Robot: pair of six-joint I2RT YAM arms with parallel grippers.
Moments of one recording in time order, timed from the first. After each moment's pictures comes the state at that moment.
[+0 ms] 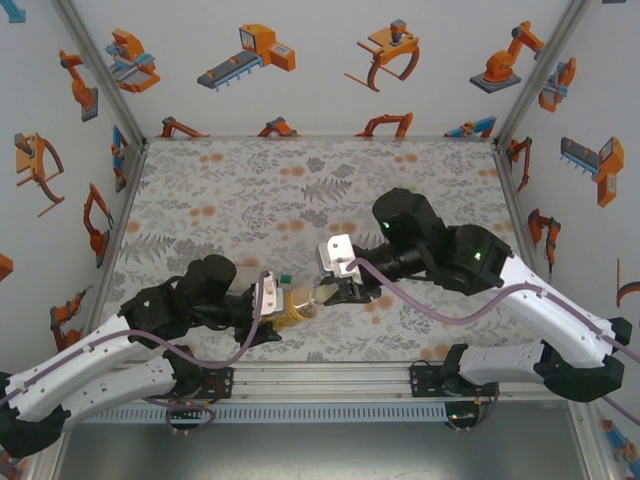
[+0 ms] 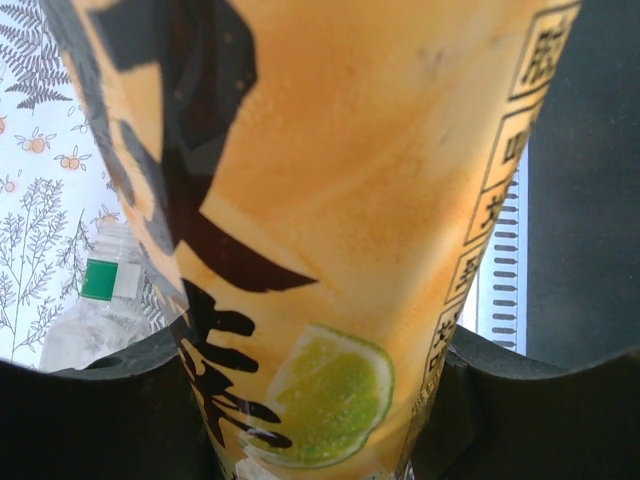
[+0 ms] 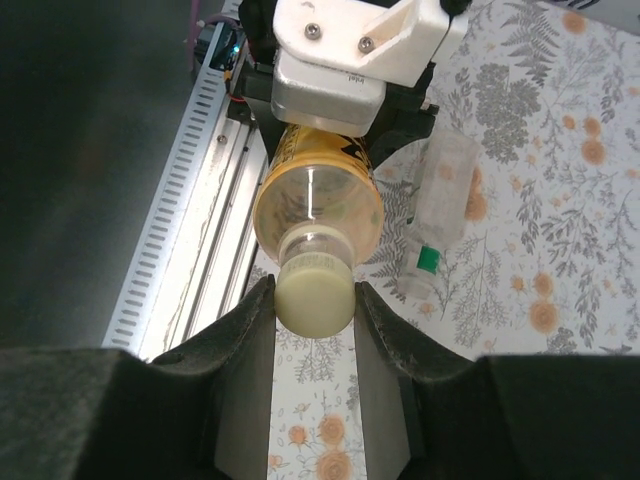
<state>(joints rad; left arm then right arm) -1.02 0.71 0.77 -0.69 0.41 0.34 1.06 1.15 1.49 -0.91 -0.61 -0.58</state>
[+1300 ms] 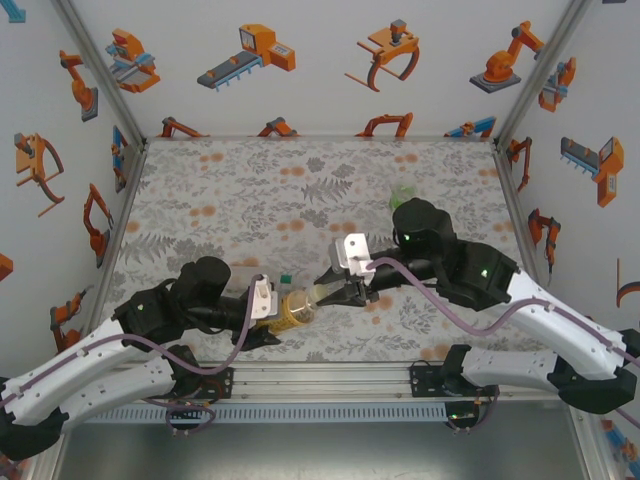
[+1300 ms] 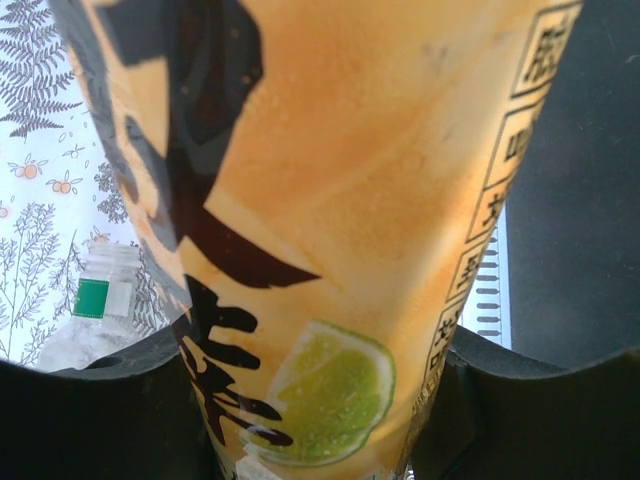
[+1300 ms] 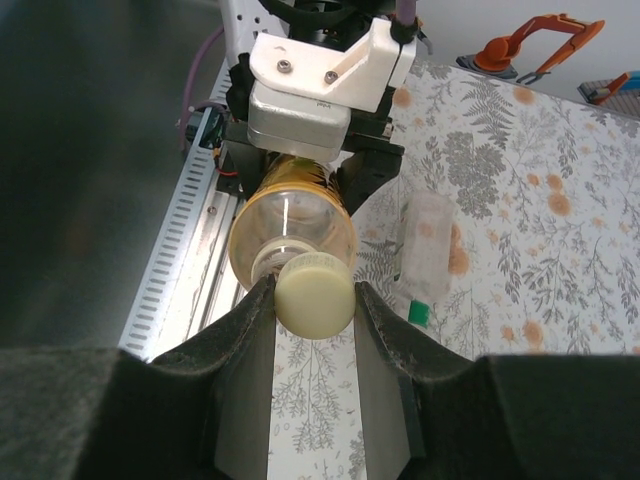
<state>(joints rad) -1.02 0.68 0.77 -0.69 0.46 0.34 1.07 1.04 1.31 -0.63 -0.62 -0.43</state>
